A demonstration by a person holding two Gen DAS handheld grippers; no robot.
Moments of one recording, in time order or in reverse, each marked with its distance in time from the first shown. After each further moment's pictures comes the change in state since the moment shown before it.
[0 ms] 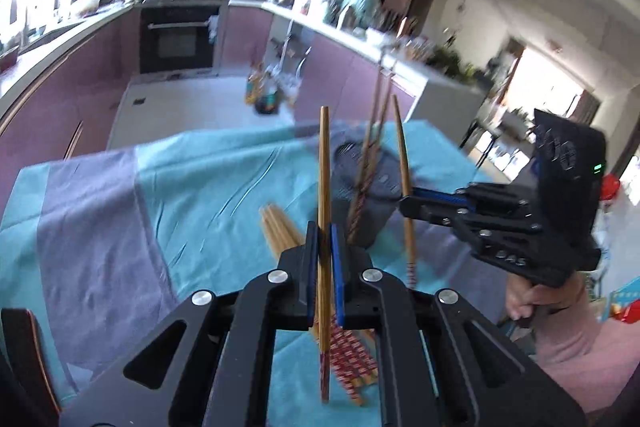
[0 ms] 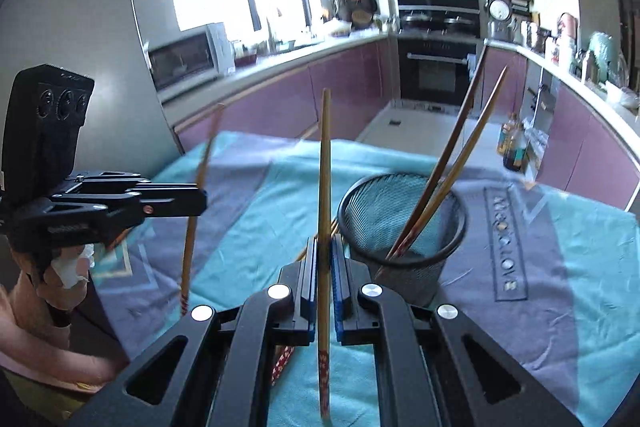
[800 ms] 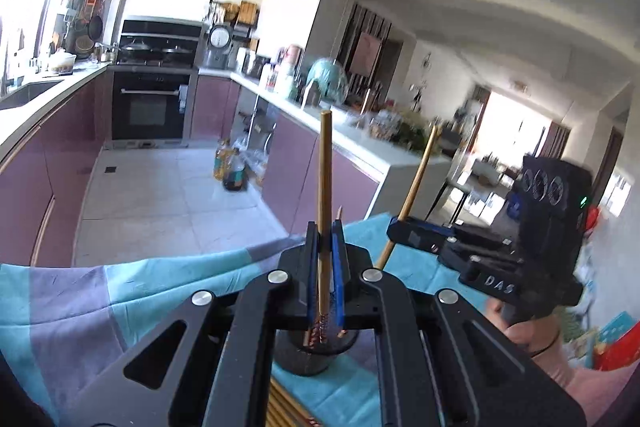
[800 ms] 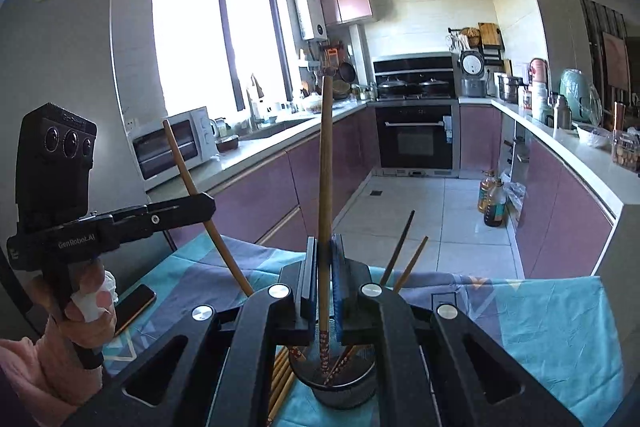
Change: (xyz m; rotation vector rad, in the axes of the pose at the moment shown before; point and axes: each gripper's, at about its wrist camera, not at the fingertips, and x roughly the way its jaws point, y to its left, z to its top) left arm -0.017 -0.055 0.105 0.059 -0.199 -0.080; right arm -0.042 -0.042 0.071 0.053 -0.187 -0.037
